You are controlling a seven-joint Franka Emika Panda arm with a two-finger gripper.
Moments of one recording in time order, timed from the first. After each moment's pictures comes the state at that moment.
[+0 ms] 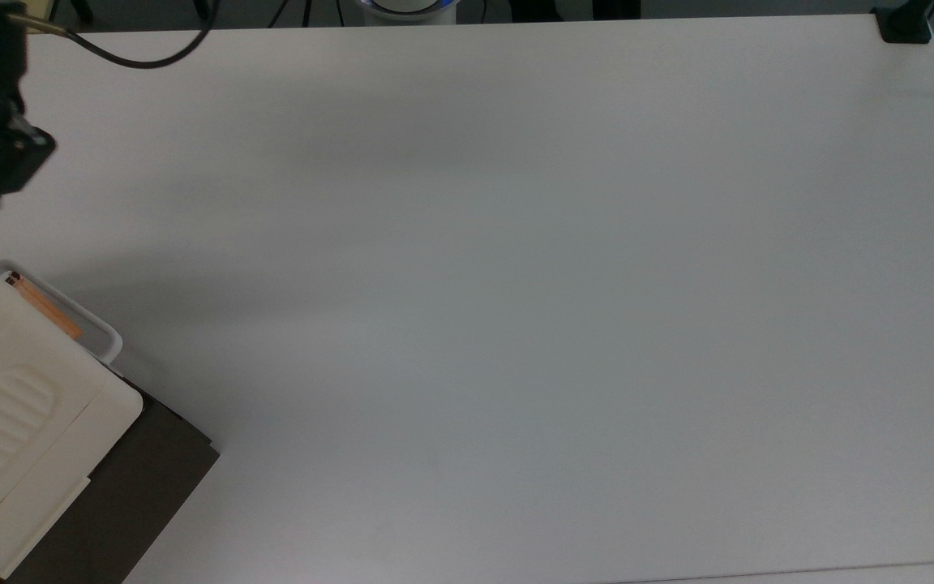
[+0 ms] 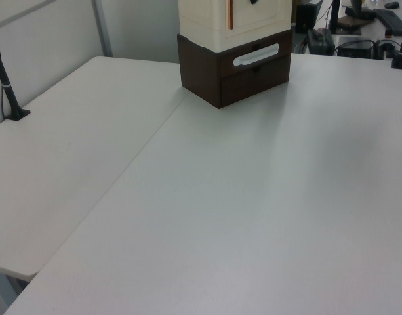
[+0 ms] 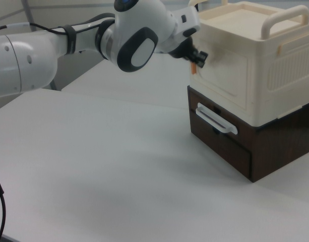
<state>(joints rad) -0.06 0.35 -0.30 -1.43 0.27 2.55 -0.15</state>
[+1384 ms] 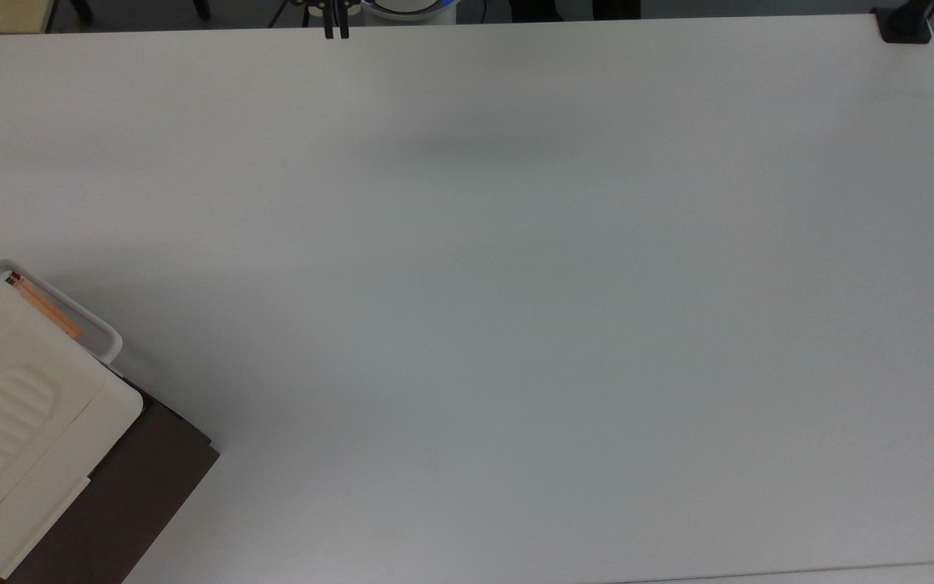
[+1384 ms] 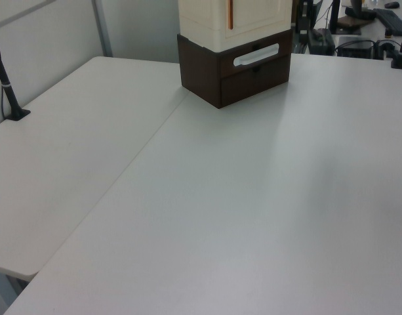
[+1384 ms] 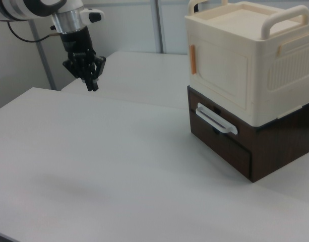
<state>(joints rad) 0.22 0.05 -0.19 -1.48 -0.08 1.54 -0.16</state>
